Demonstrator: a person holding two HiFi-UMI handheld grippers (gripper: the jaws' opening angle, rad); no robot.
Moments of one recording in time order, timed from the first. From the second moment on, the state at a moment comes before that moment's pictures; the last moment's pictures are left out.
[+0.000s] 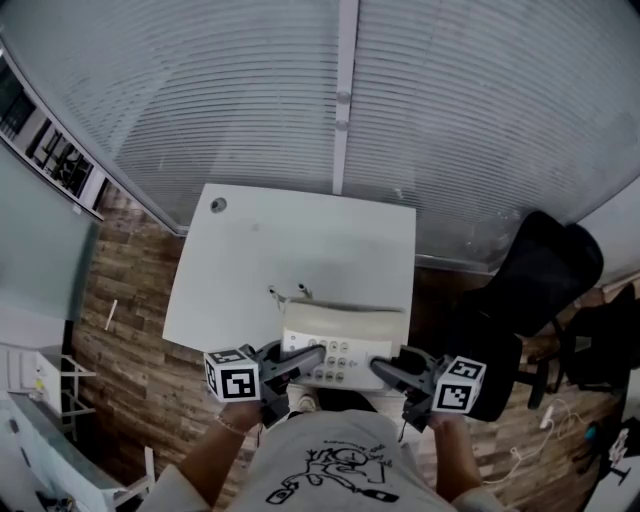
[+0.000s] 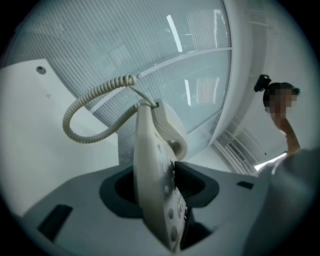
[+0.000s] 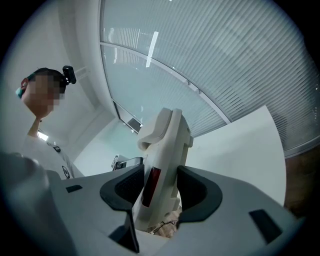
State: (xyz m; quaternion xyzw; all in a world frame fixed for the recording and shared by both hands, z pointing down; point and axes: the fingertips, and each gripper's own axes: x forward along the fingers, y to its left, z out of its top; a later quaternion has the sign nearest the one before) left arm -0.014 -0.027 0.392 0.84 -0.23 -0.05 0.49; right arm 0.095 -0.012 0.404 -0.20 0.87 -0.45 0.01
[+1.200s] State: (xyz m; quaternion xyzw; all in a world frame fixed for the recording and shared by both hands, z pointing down) left arm -0.002 -0.098 0.407 0.83 -0.21 -0.04 0.51; right arm 0.106 -0.079 0.413 -0.22 0.86 -0.46 0.00
